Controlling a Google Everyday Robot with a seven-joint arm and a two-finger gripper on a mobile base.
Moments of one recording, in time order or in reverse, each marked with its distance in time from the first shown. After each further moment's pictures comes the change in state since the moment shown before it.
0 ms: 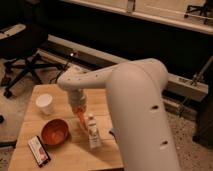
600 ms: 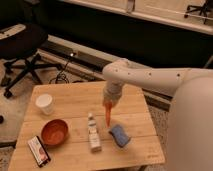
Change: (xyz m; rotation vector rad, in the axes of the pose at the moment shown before) arm 0.032 -0.166 -0.030 -0.125 -0.037 0.338
